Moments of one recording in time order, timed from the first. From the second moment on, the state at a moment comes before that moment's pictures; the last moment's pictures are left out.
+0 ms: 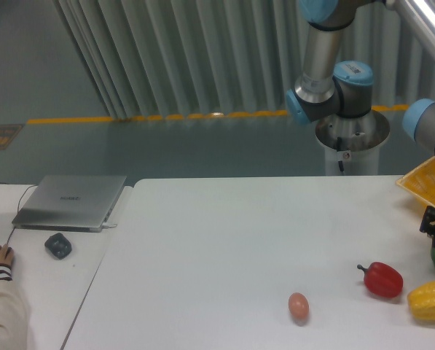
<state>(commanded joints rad) 2.62 -1.97 -1.62 -1.12 1.63 0.86</state>
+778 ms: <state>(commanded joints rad) 2.60 -1.98 -1.62 -1.12 1.63 0.87</state>
